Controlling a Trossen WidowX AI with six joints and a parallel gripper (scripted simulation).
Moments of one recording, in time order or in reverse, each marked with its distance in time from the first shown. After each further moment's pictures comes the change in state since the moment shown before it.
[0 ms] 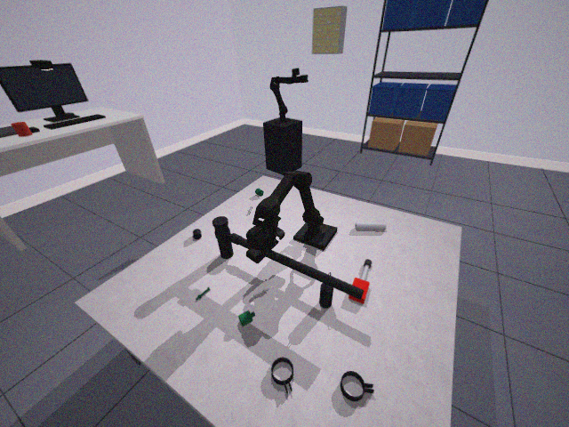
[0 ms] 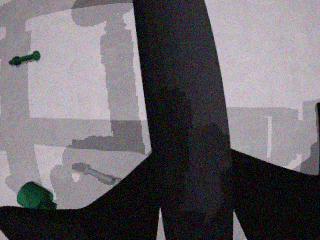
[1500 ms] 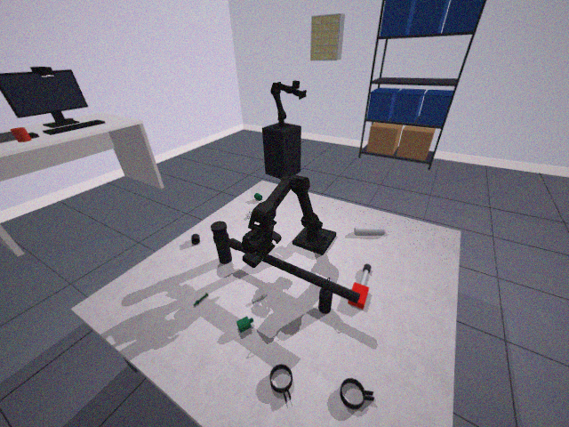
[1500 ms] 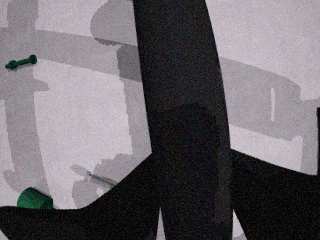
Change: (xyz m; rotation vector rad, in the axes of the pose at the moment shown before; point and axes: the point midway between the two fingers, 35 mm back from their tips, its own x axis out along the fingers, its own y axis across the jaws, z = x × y) arm 0.004 0.000 0.010 -0.001 0.015 -0.006
